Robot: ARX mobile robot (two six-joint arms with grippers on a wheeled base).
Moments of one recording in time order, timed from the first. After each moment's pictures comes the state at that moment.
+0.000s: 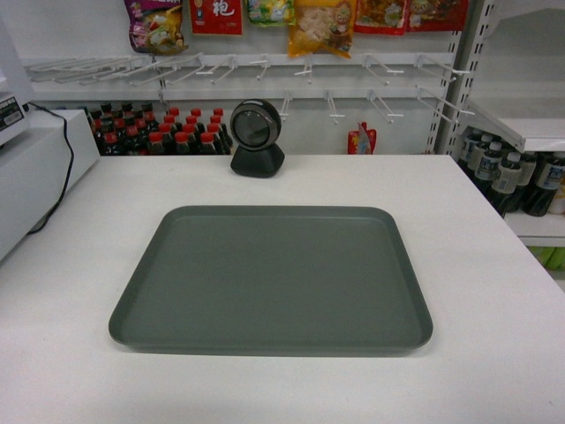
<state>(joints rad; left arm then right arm) 0.00 1.14 0.11 1.02 0.00 -0.02 0.00 1.30 0.11 1.16 0.00 -0.01</state>
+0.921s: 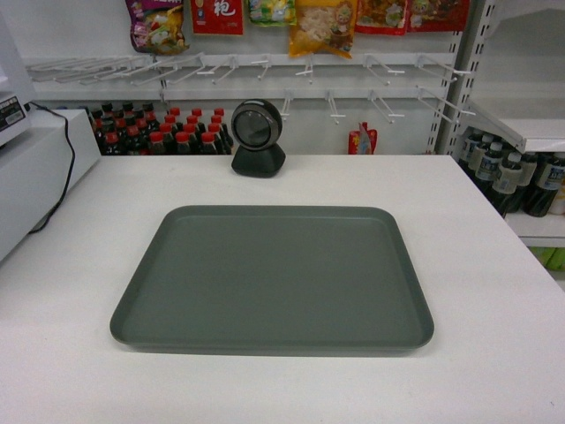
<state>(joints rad) 0.00 0.54 0.01 0.53 0.00 -0.02 0.00 0.60 0.01 0.58 0.00 -0.01</state>
